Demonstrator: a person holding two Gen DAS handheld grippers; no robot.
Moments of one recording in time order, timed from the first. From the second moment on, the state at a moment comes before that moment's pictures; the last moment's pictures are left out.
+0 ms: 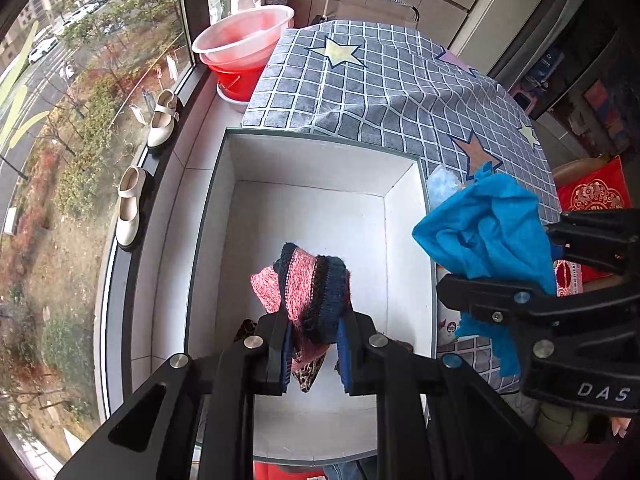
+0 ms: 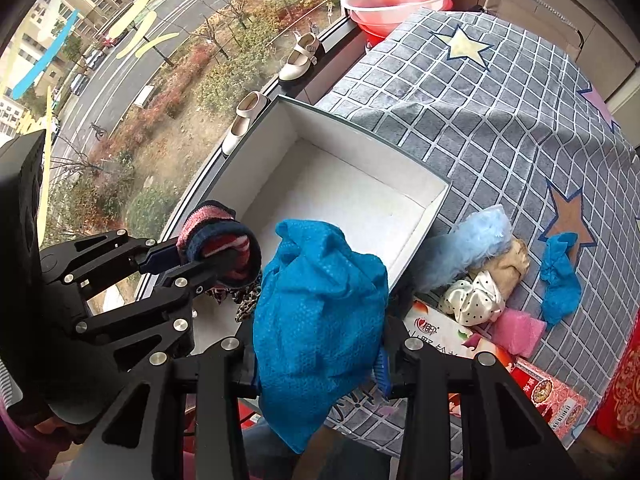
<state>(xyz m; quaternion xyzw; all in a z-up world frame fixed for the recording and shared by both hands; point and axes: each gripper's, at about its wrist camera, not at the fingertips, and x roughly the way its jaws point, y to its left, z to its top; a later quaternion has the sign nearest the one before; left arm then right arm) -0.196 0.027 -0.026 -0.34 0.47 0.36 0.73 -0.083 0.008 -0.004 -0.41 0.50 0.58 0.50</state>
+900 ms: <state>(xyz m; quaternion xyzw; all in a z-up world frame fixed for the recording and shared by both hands) -0.194 0.037 -0.048 -0.35 0.49 0.36 0.71 -0.075 0.026 -0.015 -0.41 0.51 0.57 0.50</state>
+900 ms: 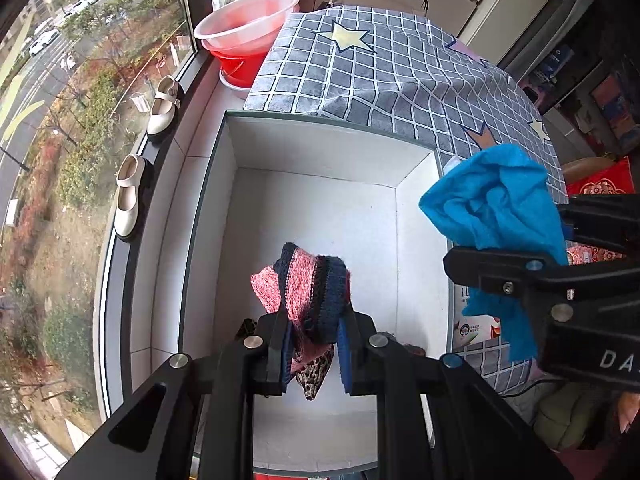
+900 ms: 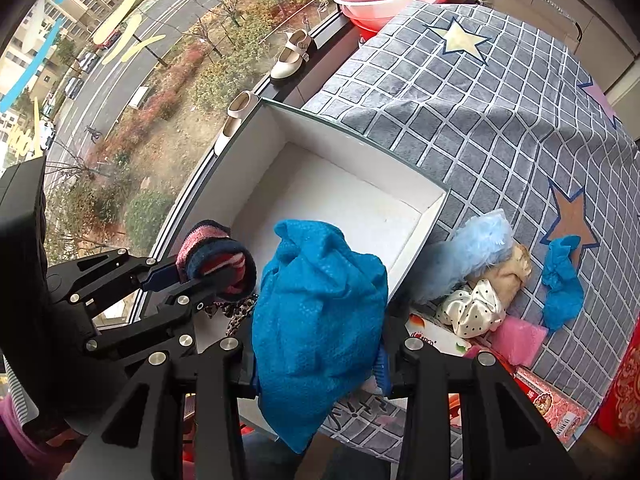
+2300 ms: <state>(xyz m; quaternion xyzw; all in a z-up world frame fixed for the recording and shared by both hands) -0.179 0.040 -0.005 -0.38 0.45 0.35 0.73 -0.031 0.028 0.019 -0.32 0.56 0.57 0.51</state>
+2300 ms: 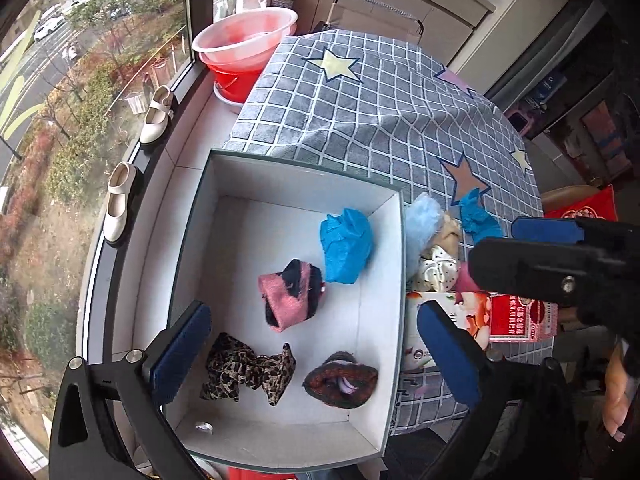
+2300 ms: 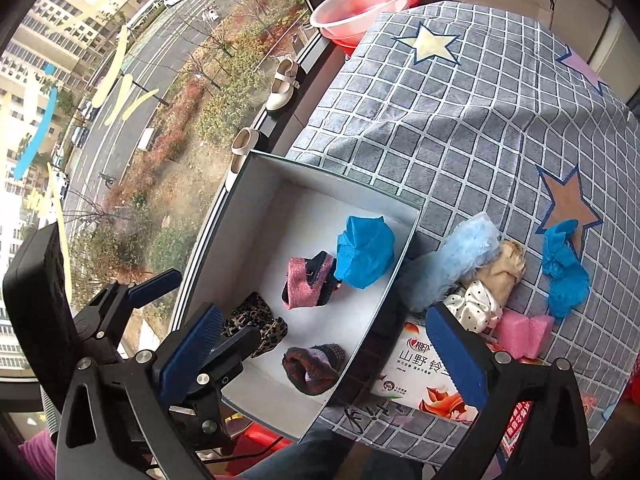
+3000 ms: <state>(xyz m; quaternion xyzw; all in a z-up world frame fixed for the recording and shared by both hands) -0.029 0.019 -0.002 -0.28 0.54 0.26 0.75 0.190 -0.078 0.045 -0.23 0.62 0.43 0.62</state>
